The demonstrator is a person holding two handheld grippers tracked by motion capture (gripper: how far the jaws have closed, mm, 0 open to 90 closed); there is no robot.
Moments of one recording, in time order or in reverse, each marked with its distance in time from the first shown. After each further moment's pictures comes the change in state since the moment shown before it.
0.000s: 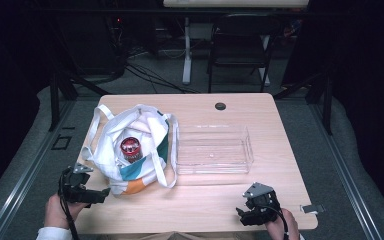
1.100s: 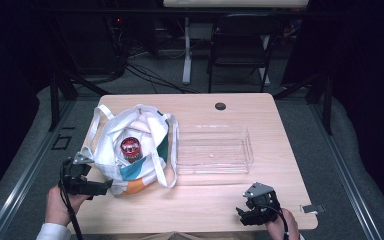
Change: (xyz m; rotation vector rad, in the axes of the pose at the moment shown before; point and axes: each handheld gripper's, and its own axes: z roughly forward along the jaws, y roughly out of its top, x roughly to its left) left arm -0.009 0.030 -0.022 -0.050 -0.010 0.009; right arm 0.000 0.000 0.000 -0.002 -0.001 0.006
